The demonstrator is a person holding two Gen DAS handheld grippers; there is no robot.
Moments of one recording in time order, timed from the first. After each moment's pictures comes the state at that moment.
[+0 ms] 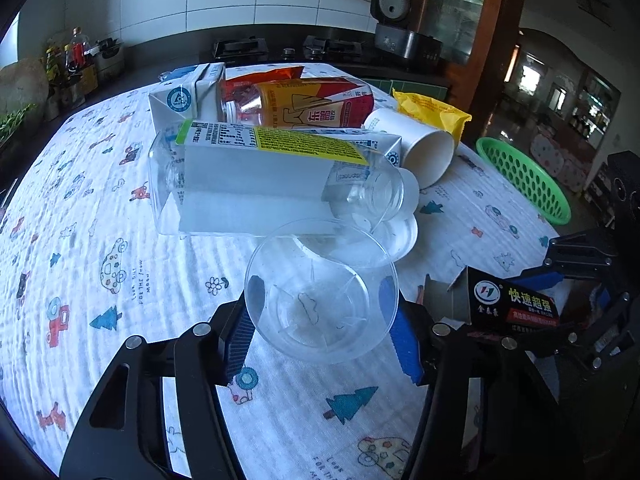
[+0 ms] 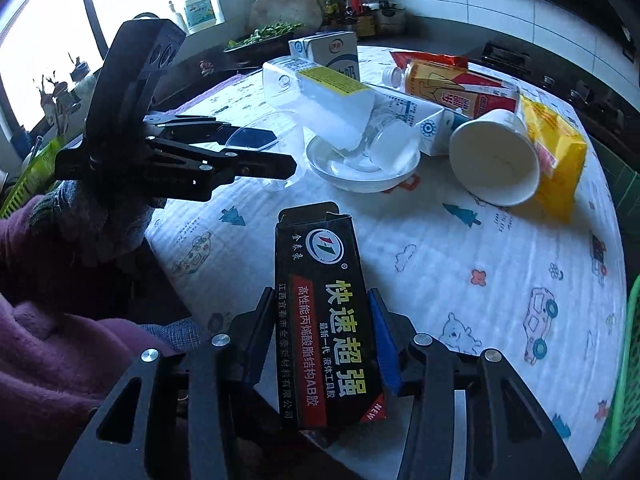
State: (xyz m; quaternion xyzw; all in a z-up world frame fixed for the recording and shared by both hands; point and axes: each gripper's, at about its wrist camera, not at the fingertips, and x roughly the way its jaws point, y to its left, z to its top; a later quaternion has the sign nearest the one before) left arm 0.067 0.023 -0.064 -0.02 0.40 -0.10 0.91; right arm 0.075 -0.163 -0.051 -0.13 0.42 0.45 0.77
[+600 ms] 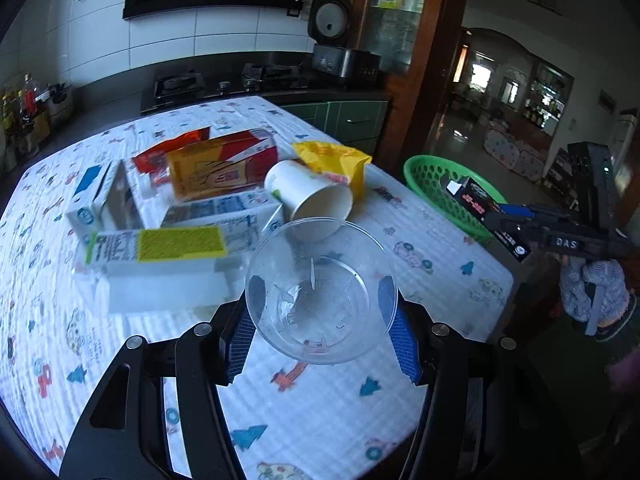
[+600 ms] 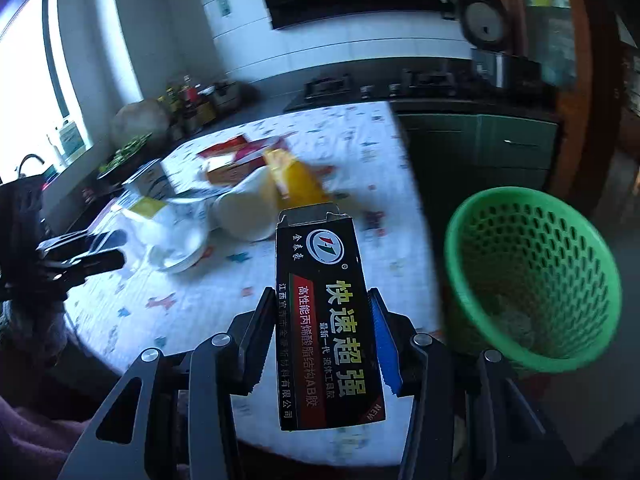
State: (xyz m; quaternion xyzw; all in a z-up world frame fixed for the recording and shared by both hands) left arm 0.074 -0.040 -0.011 0.00 0.36 -0.20 0.91; right arm 0.108 -0.318 -0.007 0.02 0.37 0.22 0.90
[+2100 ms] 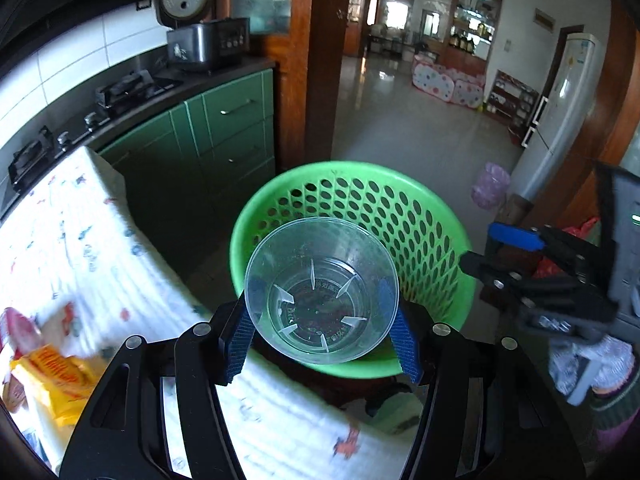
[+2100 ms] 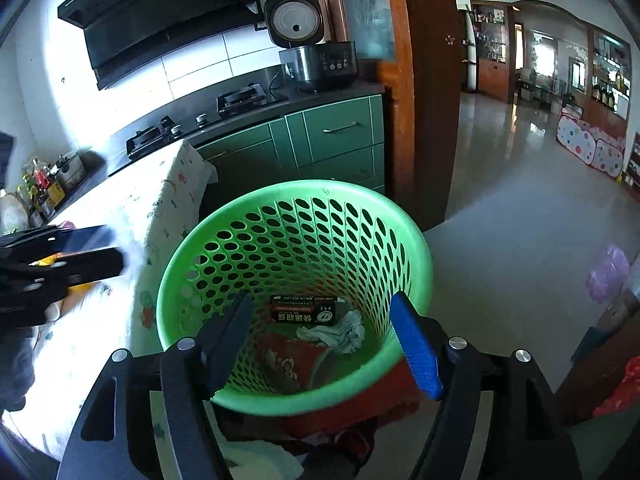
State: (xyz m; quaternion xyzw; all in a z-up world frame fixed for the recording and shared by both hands) left arm 0.232 -0.331 -0.023 0.11 0.40 -0.32 0.85; right arm 0.152 -0.506 -0.038 0.09 0.37 -0.03 0.93
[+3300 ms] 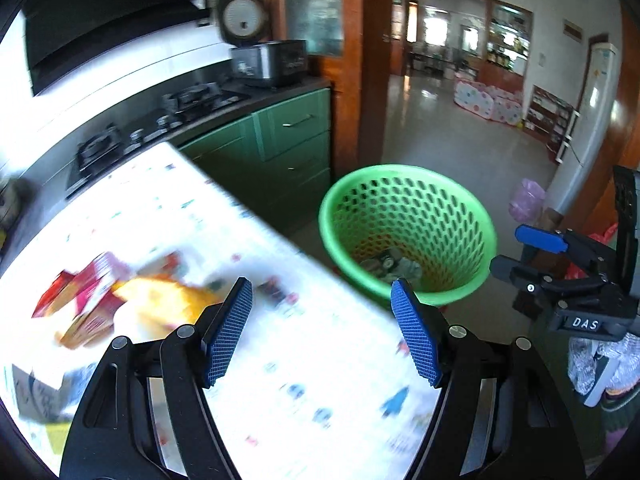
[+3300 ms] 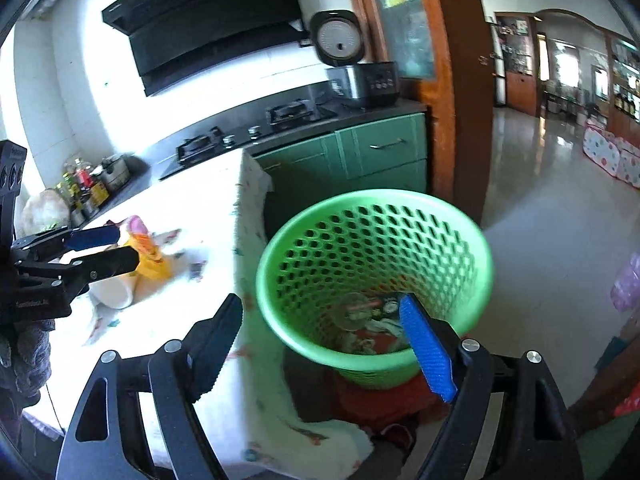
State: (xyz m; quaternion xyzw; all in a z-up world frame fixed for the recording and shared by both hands) left arm 0.164 -0.220 0.022 0.10 0.36 -0.23 0.90; right arm 0.109 -0.427 -0.006 0.10 0.33 0.04 0.94
